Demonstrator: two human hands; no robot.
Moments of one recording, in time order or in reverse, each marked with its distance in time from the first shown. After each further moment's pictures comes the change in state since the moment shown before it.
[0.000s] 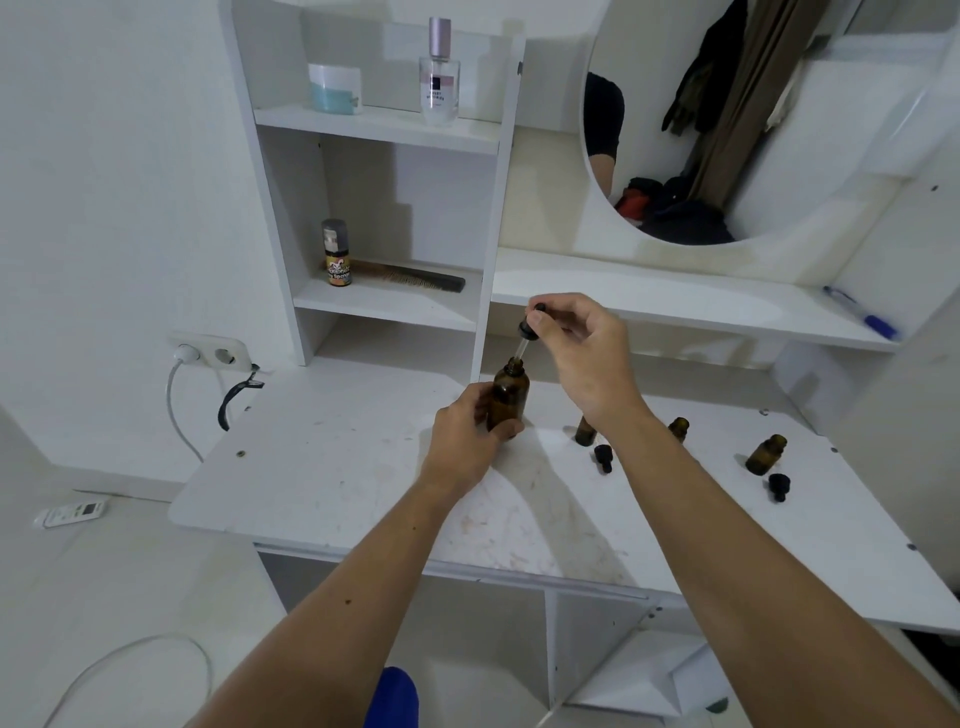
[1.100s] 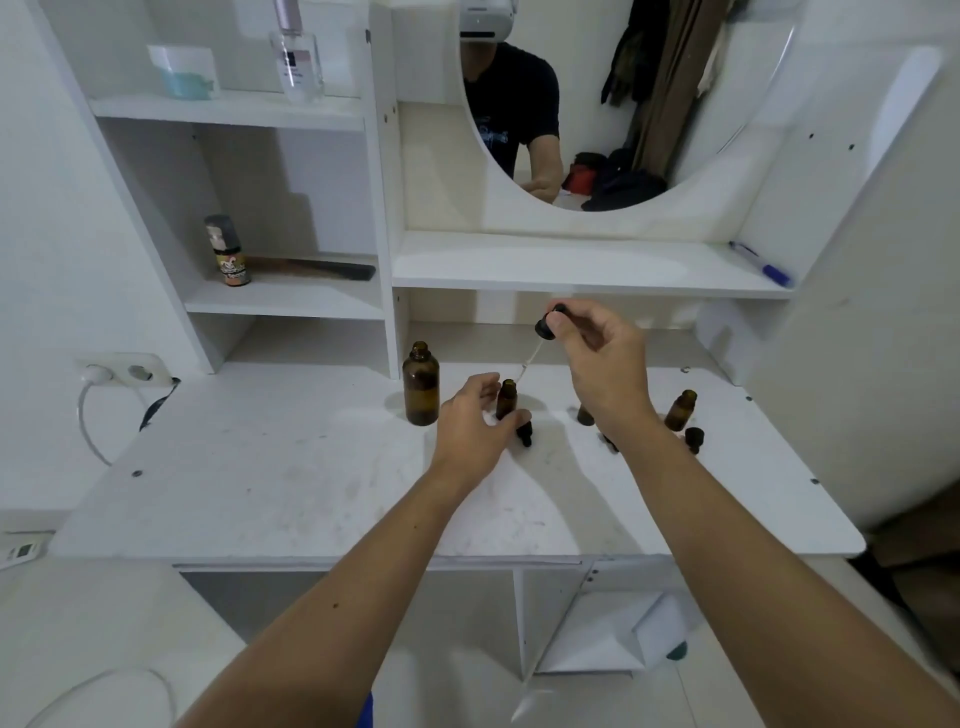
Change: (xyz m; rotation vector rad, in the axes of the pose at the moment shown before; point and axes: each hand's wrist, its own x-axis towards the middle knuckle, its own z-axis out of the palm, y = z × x) left_hand -0.012 0.038 0.093 0.009 -0.036 0.058; right_hand -0.026 0.037 -0.102 -0.004 0.204 0.068
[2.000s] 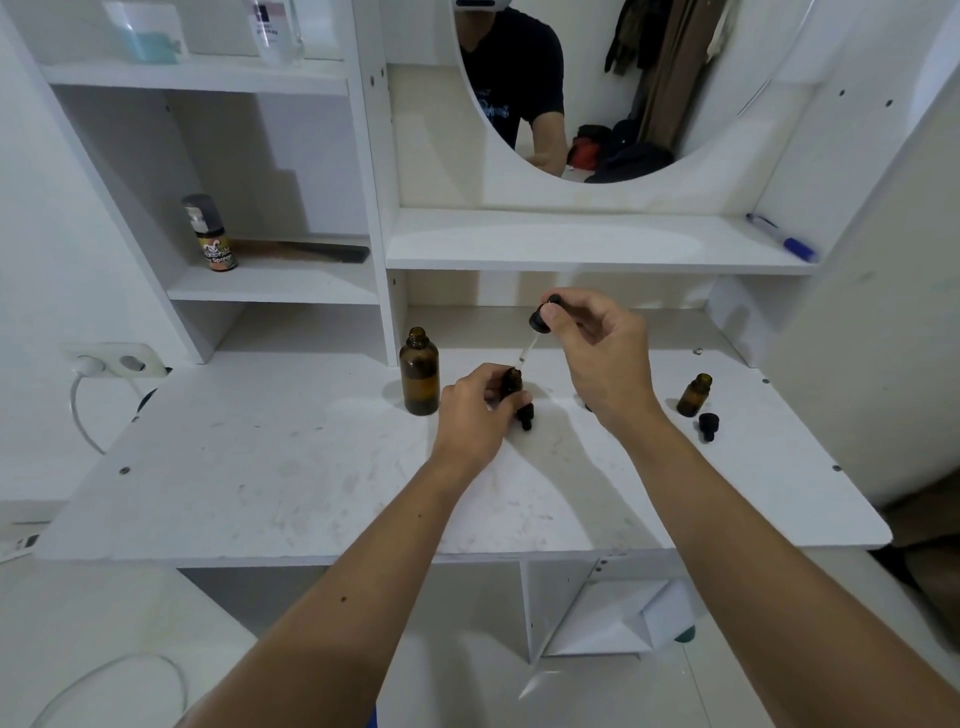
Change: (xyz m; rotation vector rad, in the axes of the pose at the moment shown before) left_hand 0.013 -0.011 0.007 0.044 -0.016 0.061; right_hand -0.006 0.005 0.004 0.022 -0.049 -0.049
